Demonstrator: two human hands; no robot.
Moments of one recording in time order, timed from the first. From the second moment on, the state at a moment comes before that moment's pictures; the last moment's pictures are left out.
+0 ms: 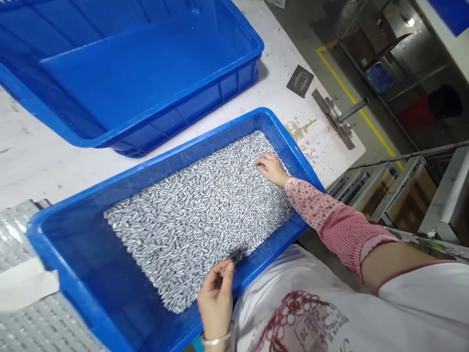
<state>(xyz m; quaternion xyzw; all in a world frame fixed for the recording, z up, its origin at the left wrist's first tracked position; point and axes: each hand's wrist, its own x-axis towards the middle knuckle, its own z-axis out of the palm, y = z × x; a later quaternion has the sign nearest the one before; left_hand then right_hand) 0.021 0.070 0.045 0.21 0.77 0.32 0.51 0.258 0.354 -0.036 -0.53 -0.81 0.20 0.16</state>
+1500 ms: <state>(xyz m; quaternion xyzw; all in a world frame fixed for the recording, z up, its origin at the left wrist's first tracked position) 0.021 0.062 0.034 0.24 0.80 0.29 0.47 0.177 0.369 -0.028 -0.41 -0.88 0.23 0.04</state>
